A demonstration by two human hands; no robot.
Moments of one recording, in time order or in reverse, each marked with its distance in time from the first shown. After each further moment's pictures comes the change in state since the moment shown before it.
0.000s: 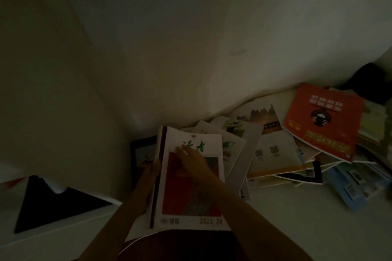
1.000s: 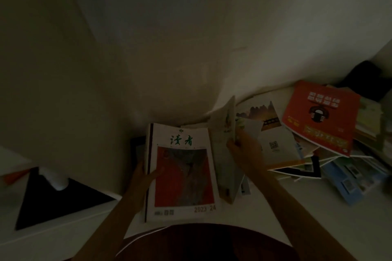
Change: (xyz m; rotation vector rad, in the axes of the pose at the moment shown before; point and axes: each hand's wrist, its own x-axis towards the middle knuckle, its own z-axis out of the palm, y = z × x) left_hand -0.006 -0.010 -0.012 -0.082 0.204 -0.199; right_hand -0.052 0.000 -0.095 -0.444 0.461 -0.428
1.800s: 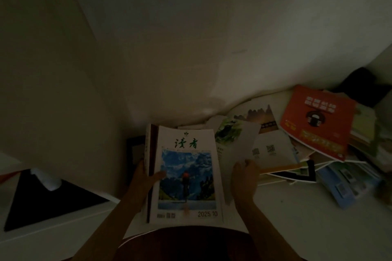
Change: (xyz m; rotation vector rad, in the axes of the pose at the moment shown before) left_hand 0.008 -0.004 0.006 0.105 0.082 -0.013; right_hand -0.020 0.059 0.058 -0.010 0.351 0.519
